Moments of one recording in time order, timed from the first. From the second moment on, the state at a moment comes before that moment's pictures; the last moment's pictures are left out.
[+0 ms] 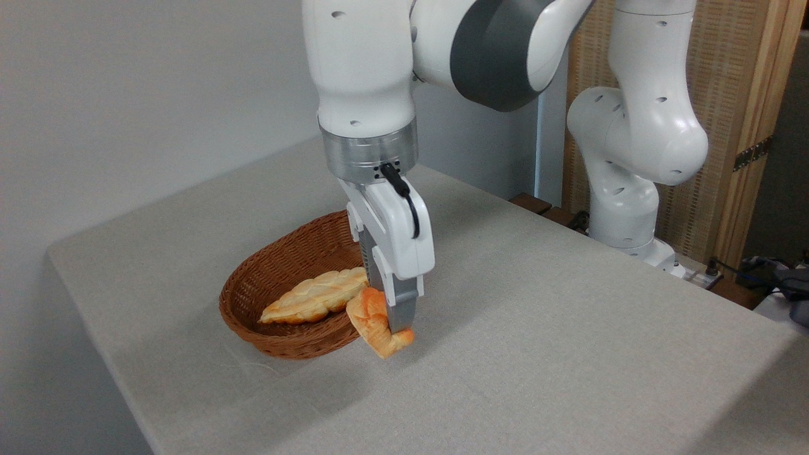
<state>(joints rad) -0.25 -0.07 0.36 -1.93 -0.08 1.85 1.22</state>
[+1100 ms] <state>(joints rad) -0.26 -0.07 0.36 -1.92 -0.08 1.85 1.21</state>
